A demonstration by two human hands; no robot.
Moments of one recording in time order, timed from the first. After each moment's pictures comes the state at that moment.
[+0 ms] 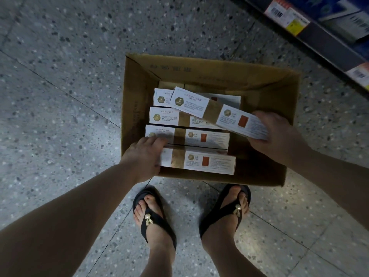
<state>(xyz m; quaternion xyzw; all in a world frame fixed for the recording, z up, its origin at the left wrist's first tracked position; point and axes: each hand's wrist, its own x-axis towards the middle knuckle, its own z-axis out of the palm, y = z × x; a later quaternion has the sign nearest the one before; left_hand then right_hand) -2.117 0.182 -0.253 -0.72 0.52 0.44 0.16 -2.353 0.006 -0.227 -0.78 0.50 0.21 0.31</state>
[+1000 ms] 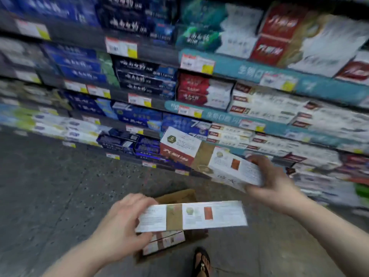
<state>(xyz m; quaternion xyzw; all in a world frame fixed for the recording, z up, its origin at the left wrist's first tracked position) -2.108 0.125 0.310 -0.61 0.74 0.26 -0.16 -2.420 0.020 0.379 -0.72 0.61 -0.10 0.31</state>
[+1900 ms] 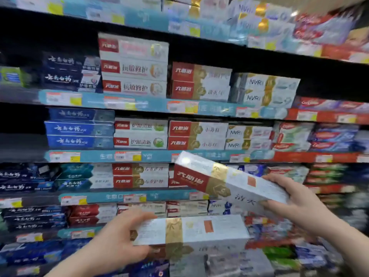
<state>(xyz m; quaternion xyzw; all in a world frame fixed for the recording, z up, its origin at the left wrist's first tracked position) -2.416 0.046 0.614 -0.46 0.81 0.26 -0.24 -2.768 0.099 0.692 -0.67 0.67 -0.29 0.13</state>
